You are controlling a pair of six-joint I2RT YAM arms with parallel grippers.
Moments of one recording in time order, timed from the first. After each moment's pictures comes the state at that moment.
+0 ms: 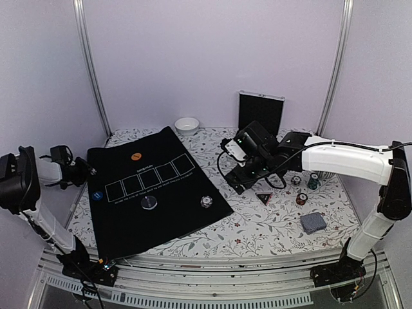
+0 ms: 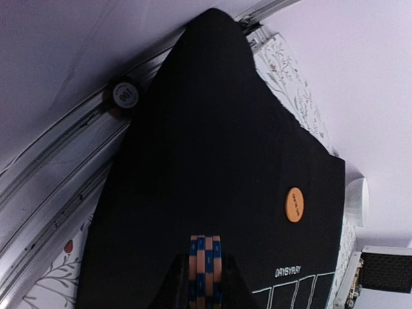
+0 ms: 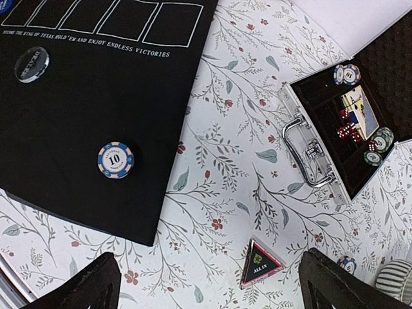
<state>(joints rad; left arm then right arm) 0.41 1.58 0.73 0.18 0.31 -0.73 0.95 1.66 1.38 -0.65 0.31 0.03</state>
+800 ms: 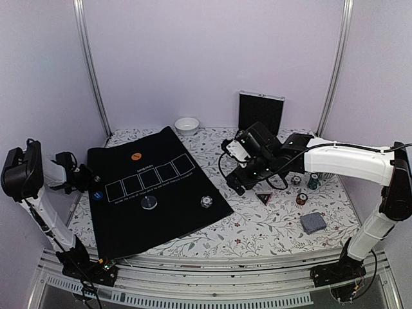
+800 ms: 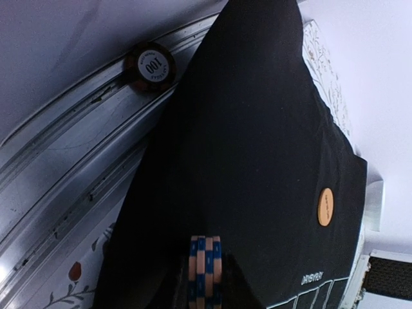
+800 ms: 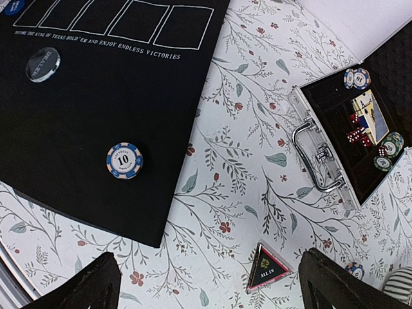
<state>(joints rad) 0.41 1.75 0.72 0.26 0.30 -0.75 0.93 1.63 1.33 -0.60 0.25 0.01</state>
